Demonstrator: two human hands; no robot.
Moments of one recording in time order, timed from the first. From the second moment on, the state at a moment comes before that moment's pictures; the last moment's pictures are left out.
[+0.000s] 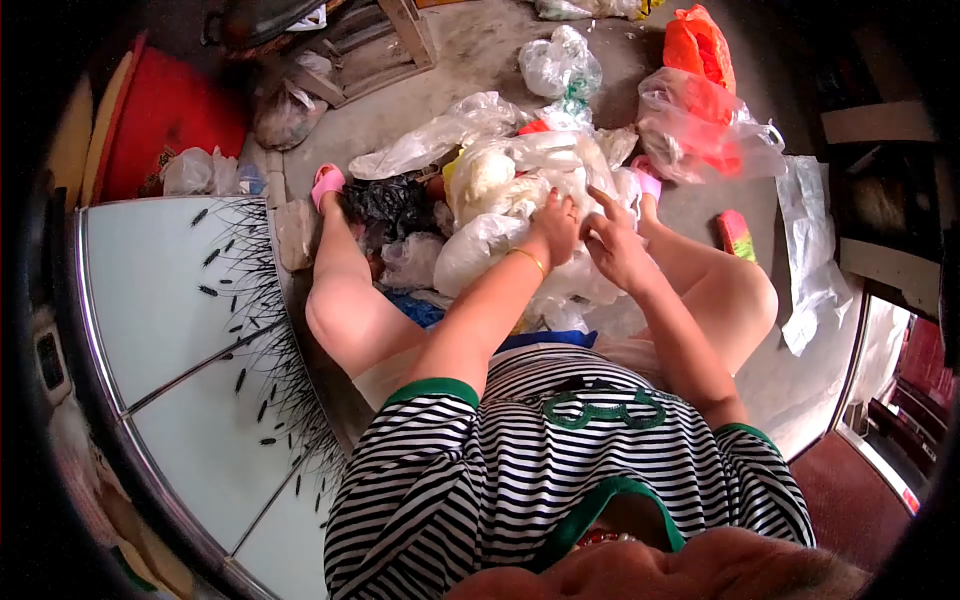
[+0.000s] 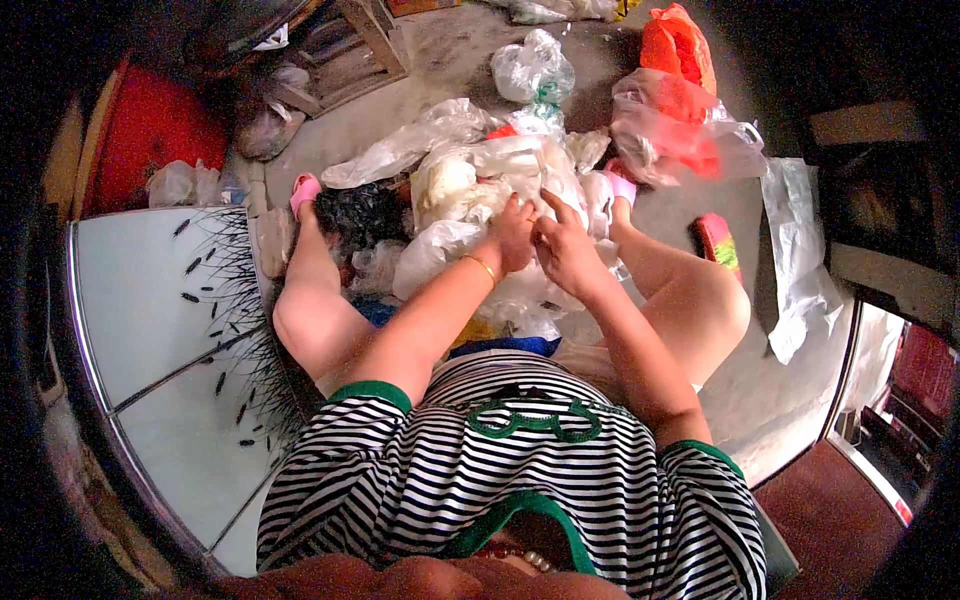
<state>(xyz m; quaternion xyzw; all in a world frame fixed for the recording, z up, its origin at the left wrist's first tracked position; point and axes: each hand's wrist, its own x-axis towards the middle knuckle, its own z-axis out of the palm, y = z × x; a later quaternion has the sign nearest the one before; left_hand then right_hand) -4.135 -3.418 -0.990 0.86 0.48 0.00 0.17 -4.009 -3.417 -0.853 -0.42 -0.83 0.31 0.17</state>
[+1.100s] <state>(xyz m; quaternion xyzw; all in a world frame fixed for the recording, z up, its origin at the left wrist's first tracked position) -4.222 -3.453 -1.029 0.18 0.64 0.40 0.62 -4.048 -3.413 -0.848 -0.53 -0.81 0.23 -0.06</state>
